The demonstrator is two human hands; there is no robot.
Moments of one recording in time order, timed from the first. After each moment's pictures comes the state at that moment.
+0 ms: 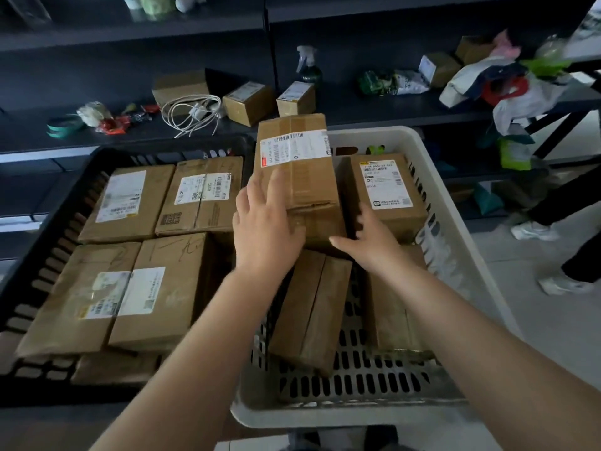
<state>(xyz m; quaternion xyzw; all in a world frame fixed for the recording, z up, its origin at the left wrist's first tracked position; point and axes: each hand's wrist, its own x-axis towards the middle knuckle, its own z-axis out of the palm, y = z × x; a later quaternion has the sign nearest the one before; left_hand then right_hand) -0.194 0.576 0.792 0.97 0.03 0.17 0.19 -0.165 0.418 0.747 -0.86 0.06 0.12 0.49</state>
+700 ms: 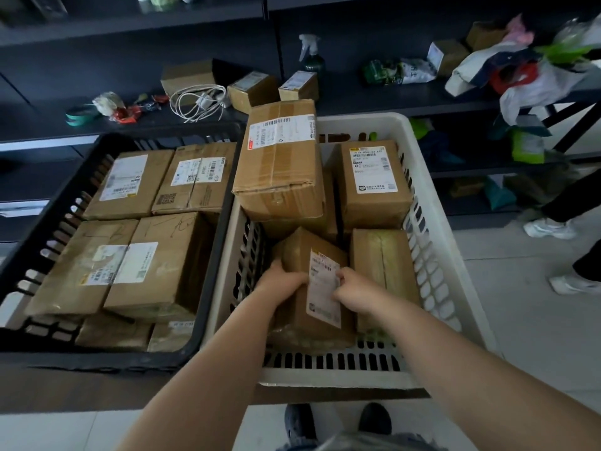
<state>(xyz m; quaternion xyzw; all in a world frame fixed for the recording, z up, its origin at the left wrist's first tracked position) -0.224 0.549 0.689 0.83 0.26 -0.28 0.40 -0.228 0.396 0.705 -0.86 0.04 0.36 0.36</state>
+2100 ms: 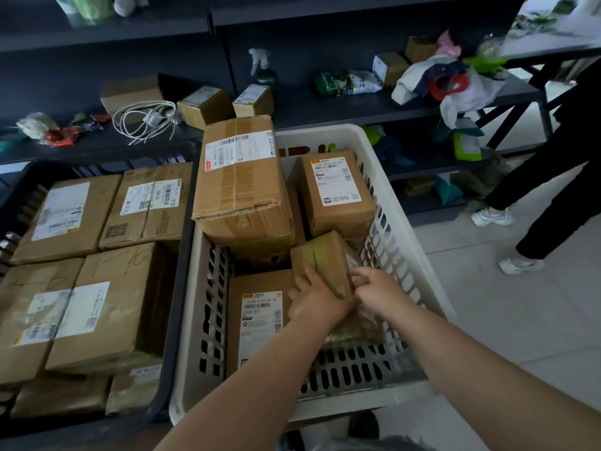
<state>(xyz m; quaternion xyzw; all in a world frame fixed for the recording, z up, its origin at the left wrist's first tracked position) -0.221 0.447 0.687 0.91 0.12 -0.31 0.25 -0.228 0.338 0.717 -0.86 0.14 0.23 0.44</state>
